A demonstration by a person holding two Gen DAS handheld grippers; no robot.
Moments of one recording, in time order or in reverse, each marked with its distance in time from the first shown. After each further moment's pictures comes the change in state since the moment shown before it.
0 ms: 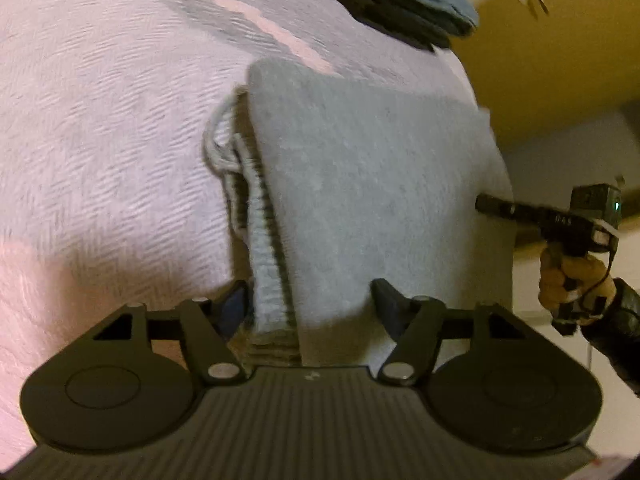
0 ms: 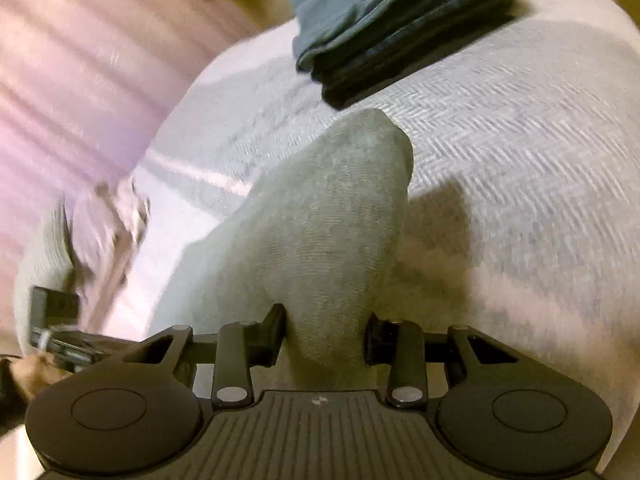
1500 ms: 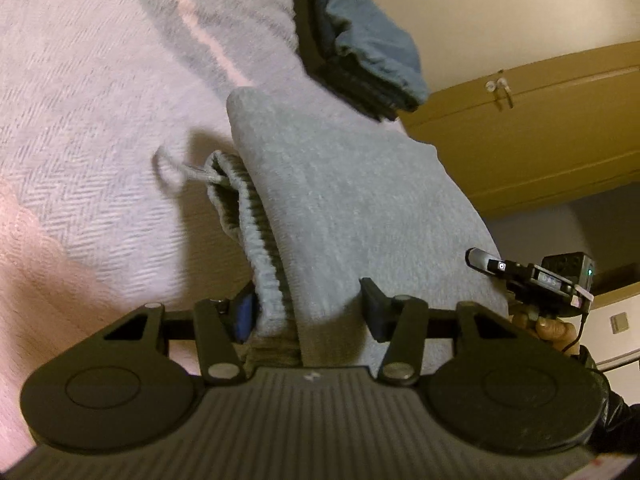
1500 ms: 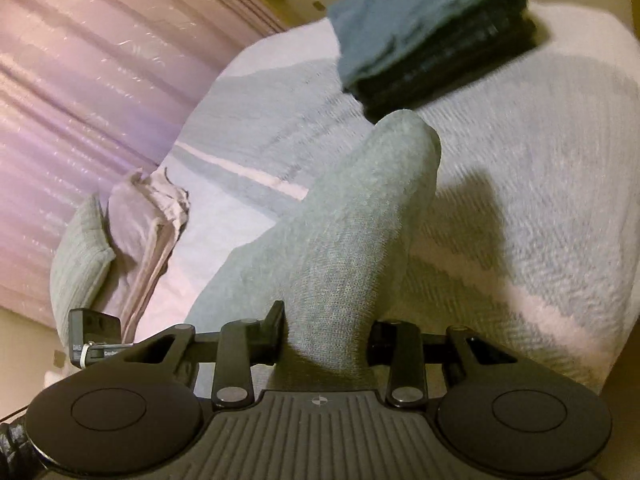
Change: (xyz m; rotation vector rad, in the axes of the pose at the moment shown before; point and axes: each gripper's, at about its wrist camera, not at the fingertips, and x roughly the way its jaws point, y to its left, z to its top) left arm -0.047 -0.051 -0.026 -0.203 -0.176 -0.201; right arm -0.110 0.063 0.019 0.010 -0.004 0.051
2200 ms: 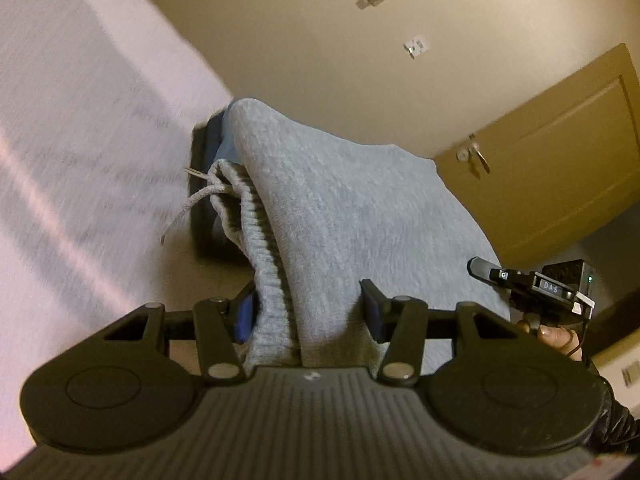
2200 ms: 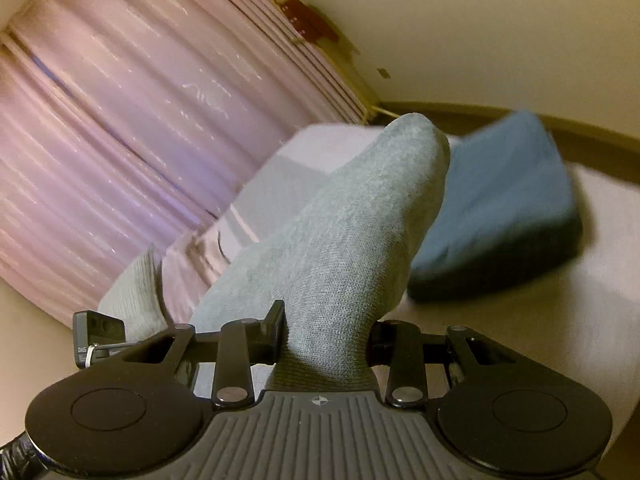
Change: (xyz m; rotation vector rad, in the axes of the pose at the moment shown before) left arm 0.018 -0.188 0.173 0.124 -0.246 0.065; right arm -0.071 -0.001 0.236 -0.132 -0.109 0.159
